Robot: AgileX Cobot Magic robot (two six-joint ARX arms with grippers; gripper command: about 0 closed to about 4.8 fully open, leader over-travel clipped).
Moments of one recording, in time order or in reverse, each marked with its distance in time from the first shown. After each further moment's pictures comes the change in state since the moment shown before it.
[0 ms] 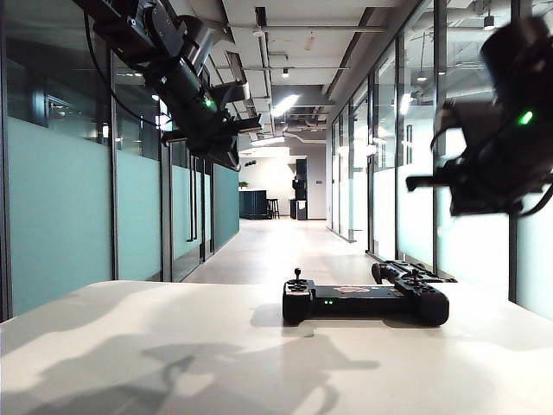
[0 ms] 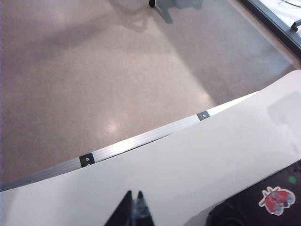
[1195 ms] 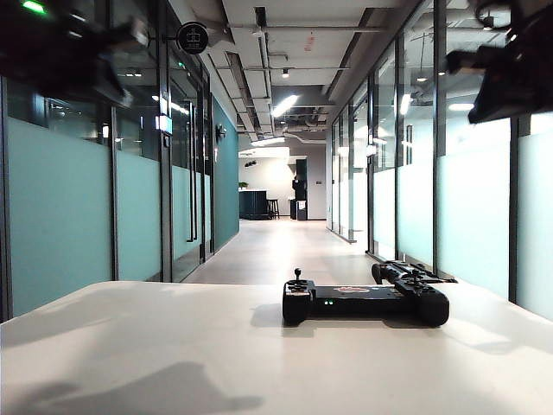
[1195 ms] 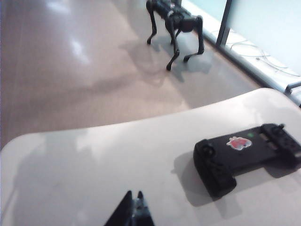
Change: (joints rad) left arm 0.000 -1.053 -1.301 0.576 -0.090 -0.047; right arm 0.001 -0.505 -0.064 -0.327 -0.154 -0.072
